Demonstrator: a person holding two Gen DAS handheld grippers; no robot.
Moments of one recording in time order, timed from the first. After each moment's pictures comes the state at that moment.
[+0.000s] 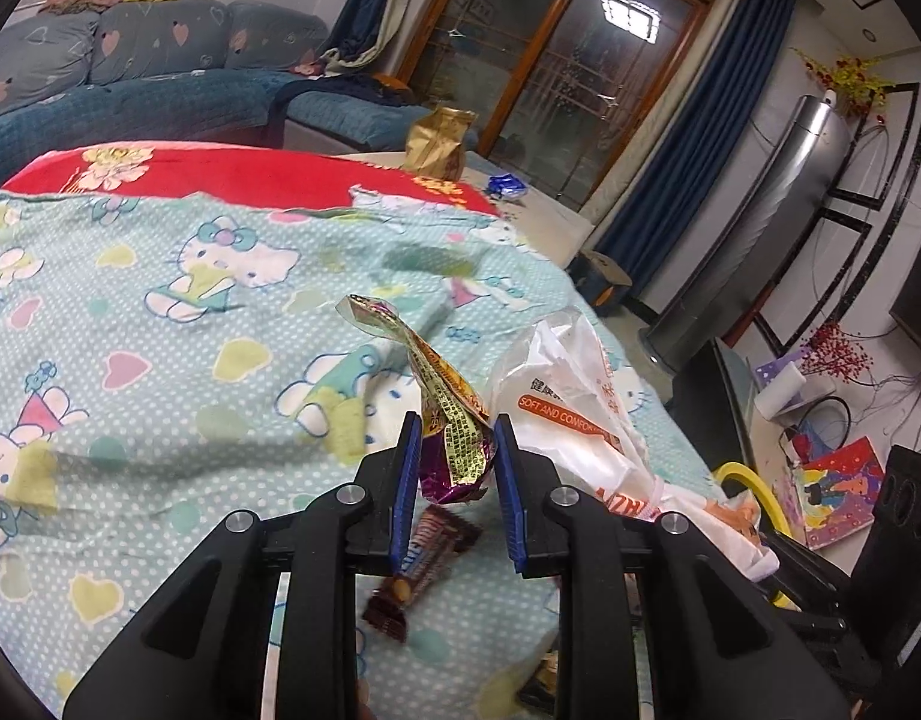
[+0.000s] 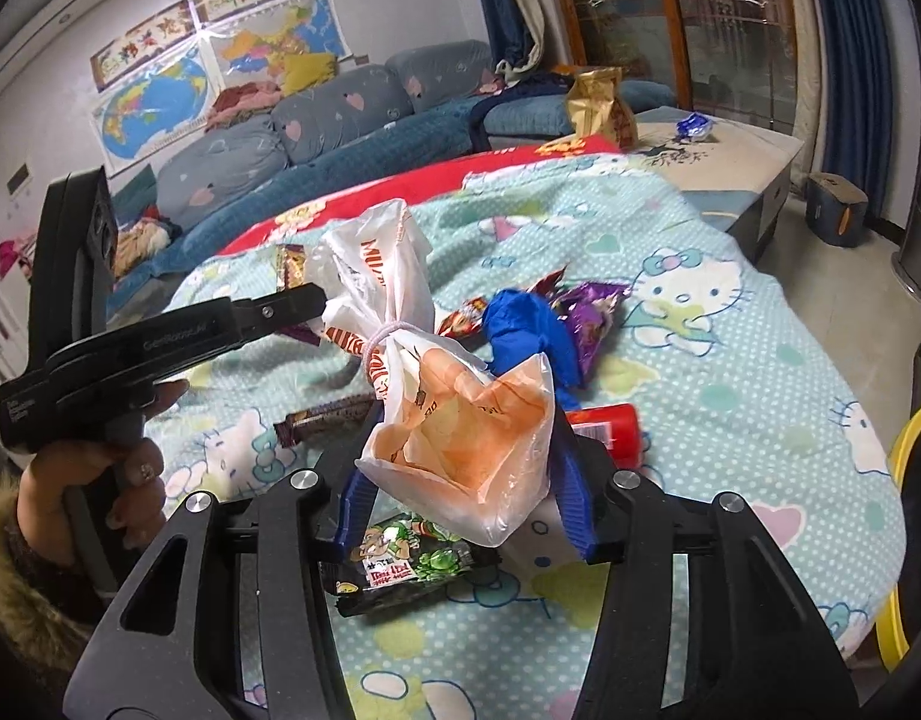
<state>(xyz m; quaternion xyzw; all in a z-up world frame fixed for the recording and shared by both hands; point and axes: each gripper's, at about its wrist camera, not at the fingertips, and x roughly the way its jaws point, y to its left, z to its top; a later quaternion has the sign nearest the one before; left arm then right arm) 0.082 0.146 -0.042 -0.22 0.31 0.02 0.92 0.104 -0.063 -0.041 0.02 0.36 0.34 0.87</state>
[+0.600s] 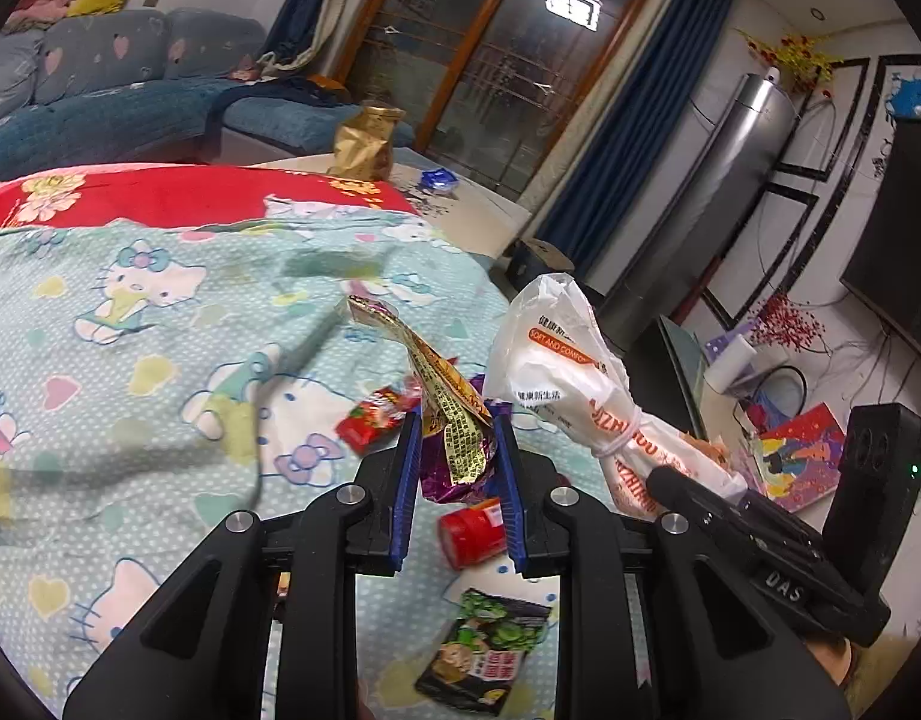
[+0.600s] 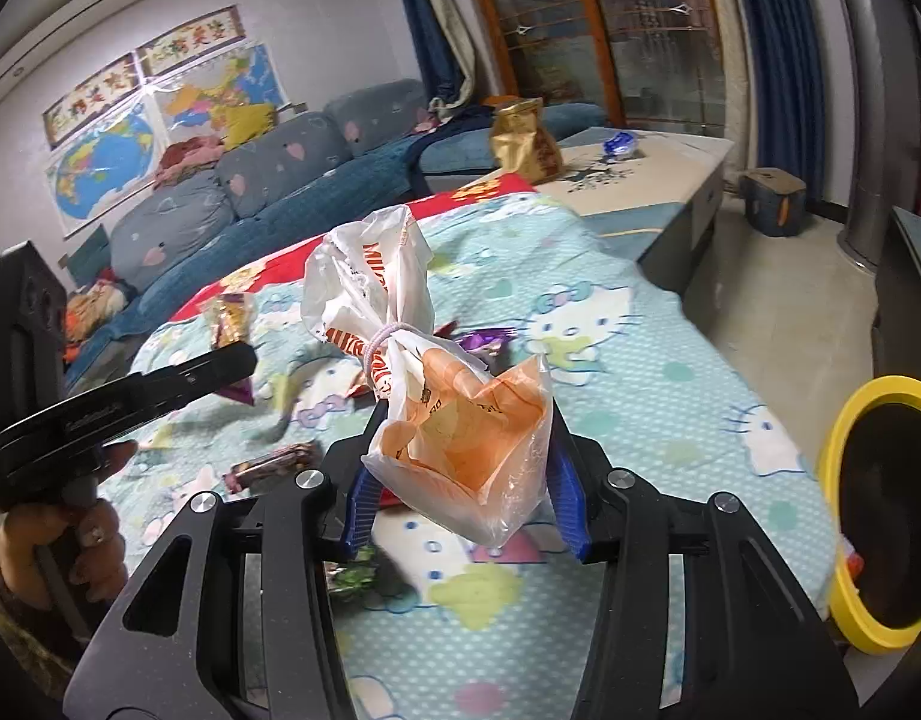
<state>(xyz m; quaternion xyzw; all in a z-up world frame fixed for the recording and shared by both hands) 0.087 0.104 -0.024 -0.20 0.31 -0.06 0.93 0.123 -0.118 -0.027 0.06 0.34 0.27 0.90</state>
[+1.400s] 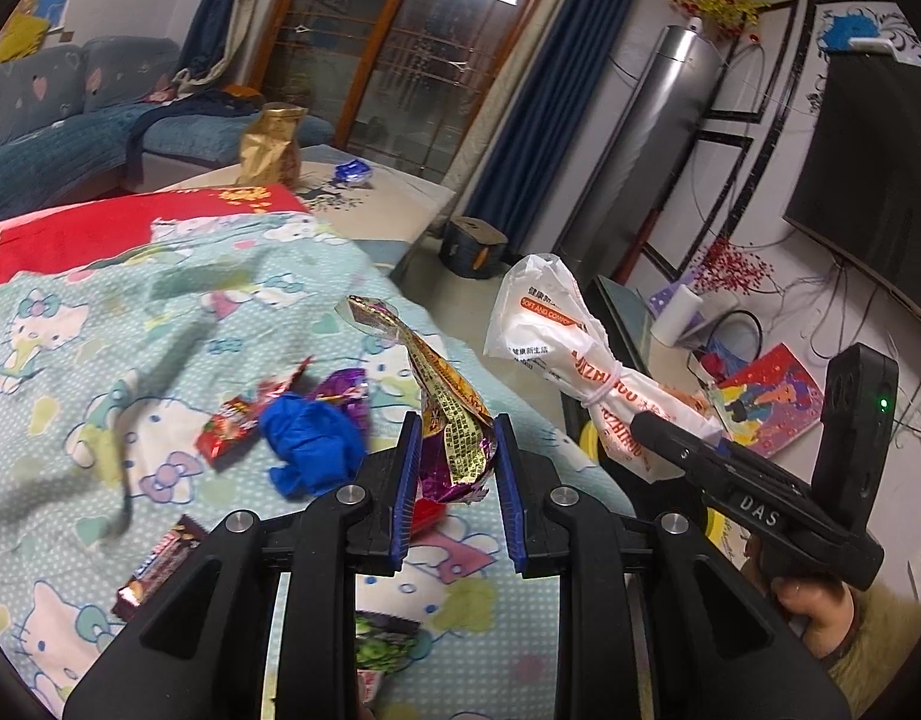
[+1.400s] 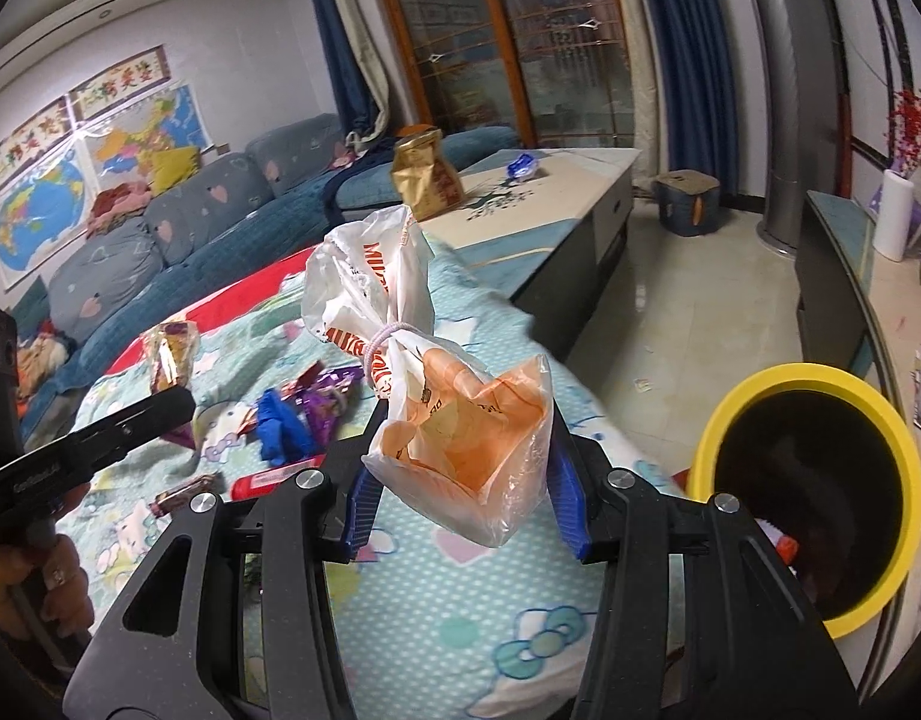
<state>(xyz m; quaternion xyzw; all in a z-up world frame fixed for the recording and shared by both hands) 0.102 0.030 -0.012 -0.15 0.31 -0.14 0.93 0.130 -0.194 -0.023 0.08 0.33 0.17 0.93</state>
